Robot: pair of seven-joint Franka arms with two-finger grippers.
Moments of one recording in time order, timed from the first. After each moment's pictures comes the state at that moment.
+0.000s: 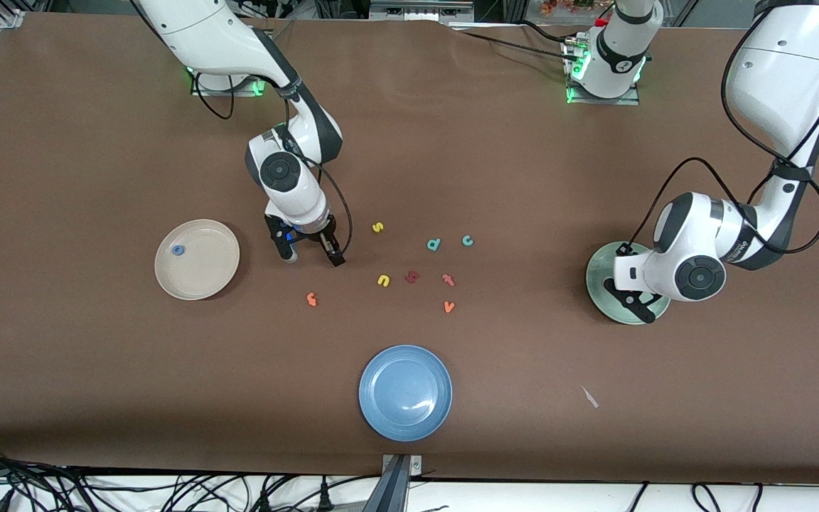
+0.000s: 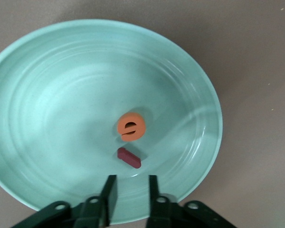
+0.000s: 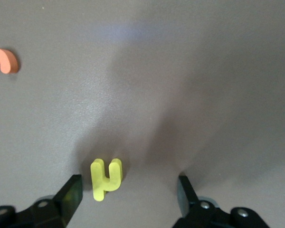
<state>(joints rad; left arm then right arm) 0.21 0.63 -0.33 -1.76 0.34 1.96 0.44 0.55 0.57 0.03 -2.04 0.06 2.69 1.60</state>
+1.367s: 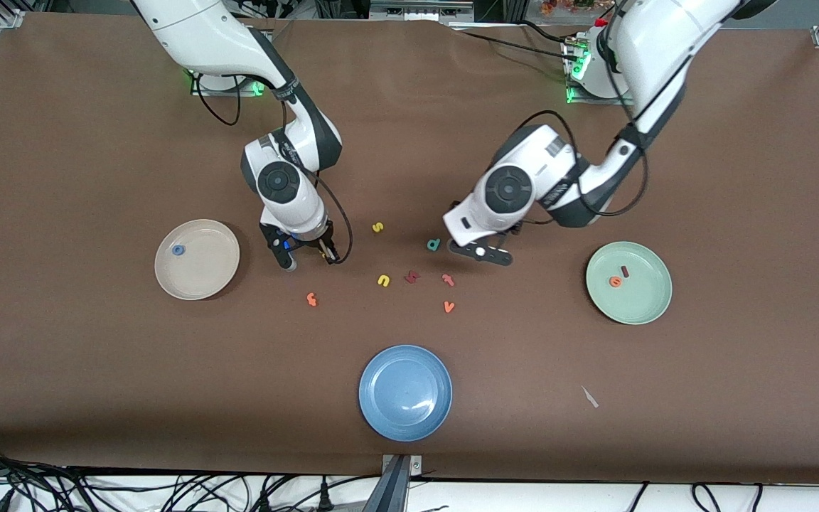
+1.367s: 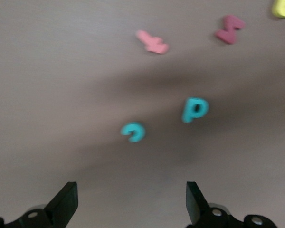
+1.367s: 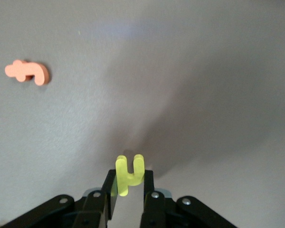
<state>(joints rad) -0.10 0.65 -0.63 -1.72 0.24 2.06 -0.57 0.54 0.55 -0.01 -1.92 0.06 2.43 1.42</state>
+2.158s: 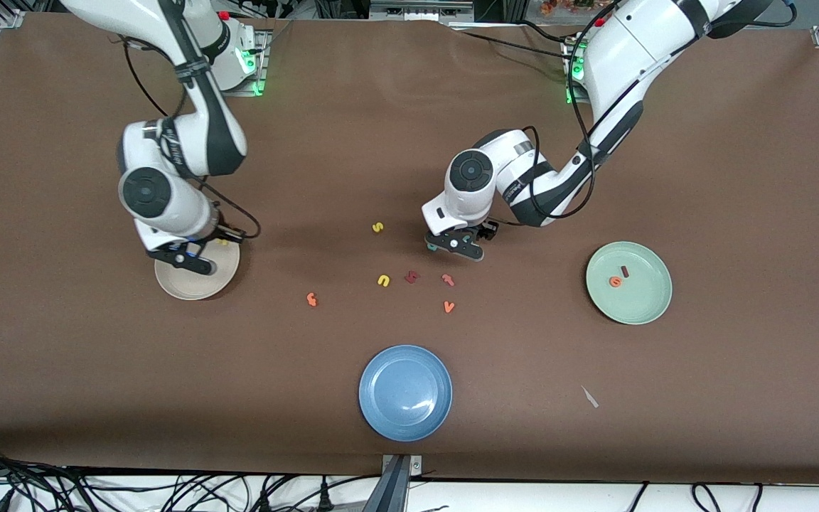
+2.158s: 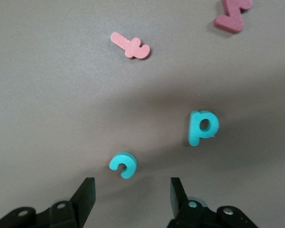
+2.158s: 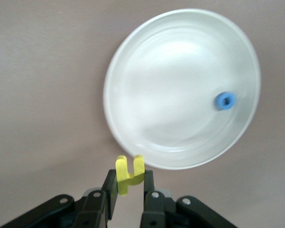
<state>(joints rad) -0.13 0.71 -0.61 -1.80 0.49 2.23 -0.62 0.53 0.30 -0.34 -2.07 0.03 2.16 0.43</state>
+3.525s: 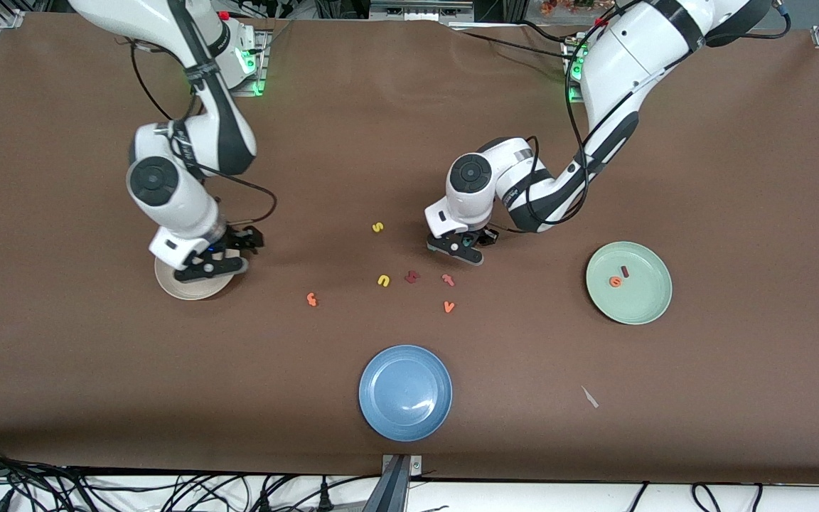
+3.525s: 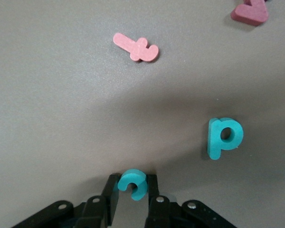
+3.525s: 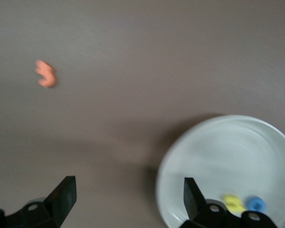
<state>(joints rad) -0.13 0.75 -0.59 -1.81 0.57 2.28 -0.64 0.56 0.40 -0.26 -1.97 0.08 2.34 0.03</state>
